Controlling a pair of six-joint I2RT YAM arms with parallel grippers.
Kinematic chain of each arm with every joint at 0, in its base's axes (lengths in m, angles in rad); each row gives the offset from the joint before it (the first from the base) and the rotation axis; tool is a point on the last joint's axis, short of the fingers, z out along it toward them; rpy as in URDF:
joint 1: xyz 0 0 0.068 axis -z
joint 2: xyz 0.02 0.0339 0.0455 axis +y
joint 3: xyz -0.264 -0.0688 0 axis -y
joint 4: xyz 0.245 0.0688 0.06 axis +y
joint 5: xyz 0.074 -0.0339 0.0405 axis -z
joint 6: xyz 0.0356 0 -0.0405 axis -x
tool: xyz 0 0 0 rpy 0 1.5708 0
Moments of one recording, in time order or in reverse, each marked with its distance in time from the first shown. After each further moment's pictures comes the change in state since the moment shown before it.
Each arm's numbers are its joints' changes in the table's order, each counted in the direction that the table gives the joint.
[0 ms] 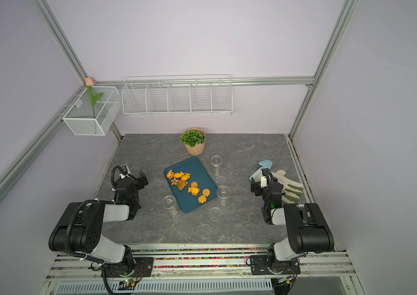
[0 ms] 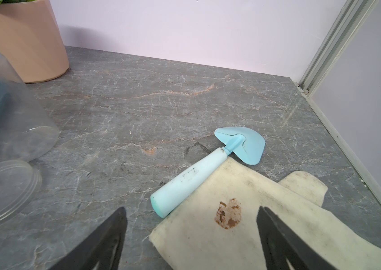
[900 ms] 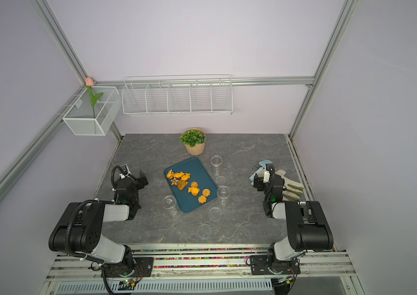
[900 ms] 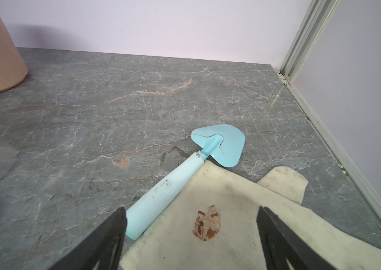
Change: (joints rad) left arm 0.000 0.000 0.000 0.000 0.000 0.000; right arm 0.031 0.016 0.097 0.129 0.051 -0.045
